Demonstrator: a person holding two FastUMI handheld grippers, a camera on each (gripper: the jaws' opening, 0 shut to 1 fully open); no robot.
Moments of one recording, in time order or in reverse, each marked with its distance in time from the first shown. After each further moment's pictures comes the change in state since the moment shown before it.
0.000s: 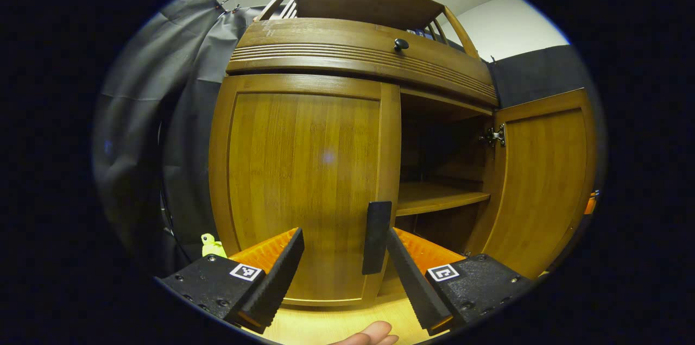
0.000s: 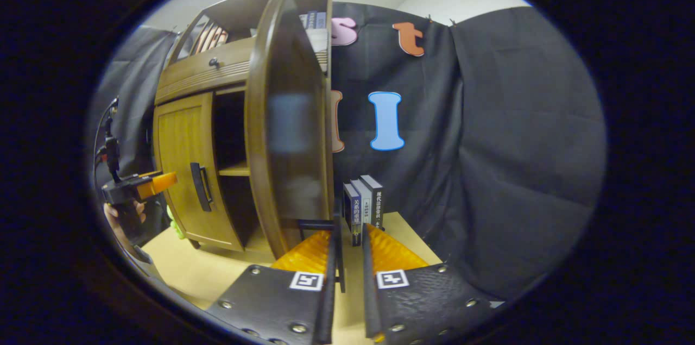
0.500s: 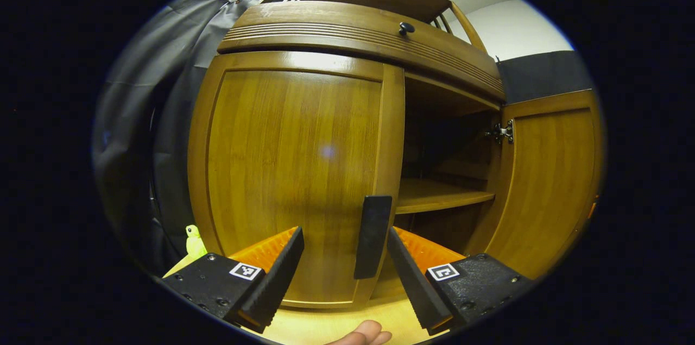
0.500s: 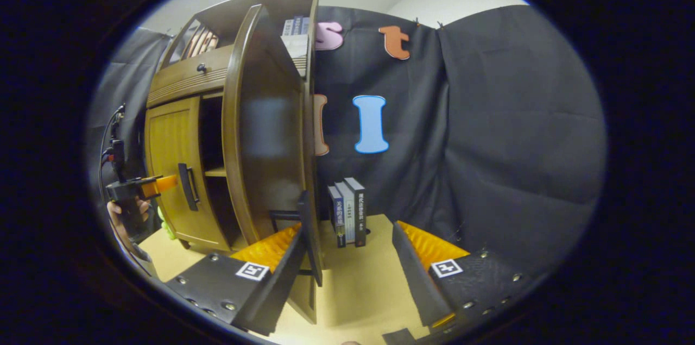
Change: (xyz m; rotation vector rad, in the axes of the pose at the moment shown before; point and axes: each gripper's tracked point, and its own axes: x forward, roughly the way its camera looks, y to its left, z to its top) left arm 0.031 -0.008 -0.015 -0.045 0.007 -0.017; right arm -0.011 -0.035 -0.003 -0.029 -0.031 -0.079
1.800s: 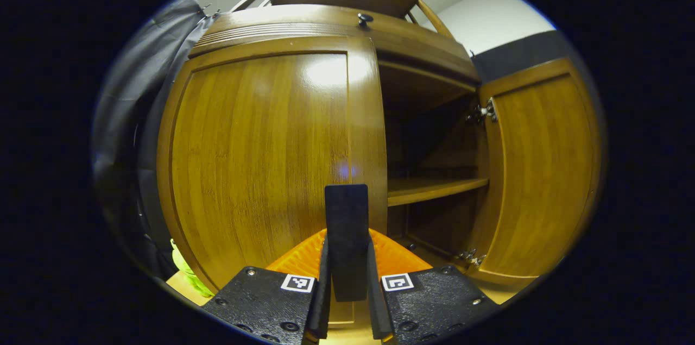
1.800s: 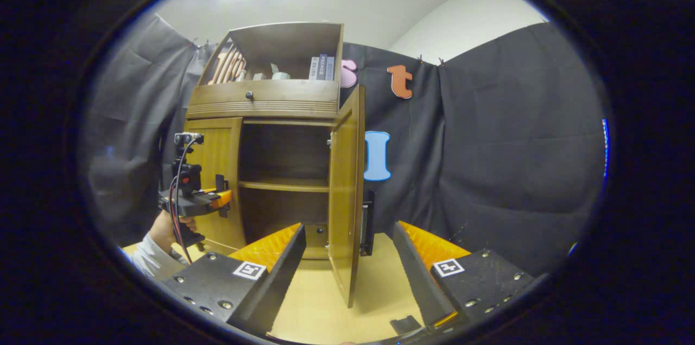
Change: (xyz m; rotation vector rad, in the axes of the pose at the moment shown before) left arm 0.039 -0.029 -0.020 0.095 -0.072 -0.083; right arm -0.135 0.046 0.005 -0.027 -0.172 0.050
